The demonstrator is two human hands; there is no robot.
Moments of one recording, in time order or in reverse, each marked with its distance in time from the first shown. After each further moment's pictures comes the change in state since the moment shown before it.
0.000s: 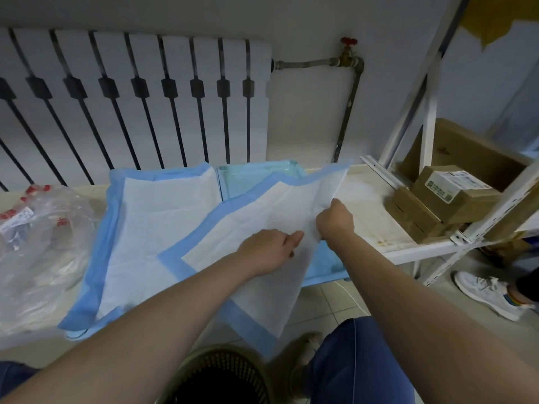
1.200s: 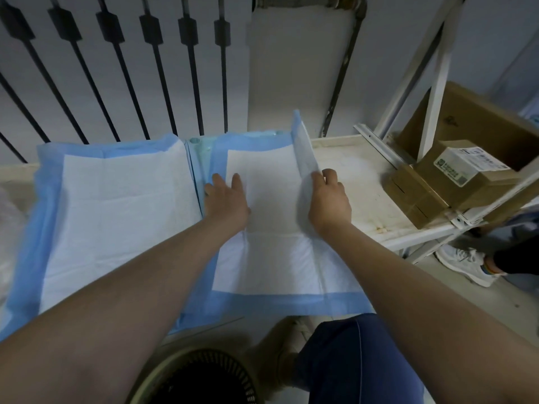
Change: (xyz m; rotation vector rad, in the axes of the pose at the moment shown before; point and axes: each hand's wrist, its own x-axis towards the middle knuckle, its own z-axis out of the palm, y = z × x) left_hand 0.110 -0.053 -0.012 0.375 0.172 -0.340; right_hand 0.053 0.020 0.028 -0.601 0.077 -0.351
